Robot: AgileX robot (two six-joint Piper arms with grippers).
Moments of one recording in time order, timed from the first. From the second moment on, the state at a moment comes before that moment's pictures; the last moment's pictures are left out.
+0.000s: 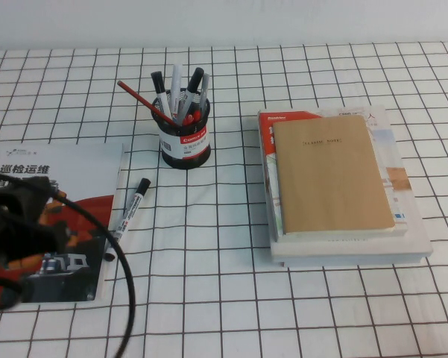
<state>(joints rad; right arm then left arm) 0.12 -0.02 0.03 0.14 0.37 0.03 -0.27 0.87 -0.48 -1.01 0.09 0.91</state>
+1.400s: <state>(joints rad) 0.12 -0.02 0.03 0.14 0.37 0.03 -0.49 1.63 -0.73 -0.36 -0.82 -0.18</state>
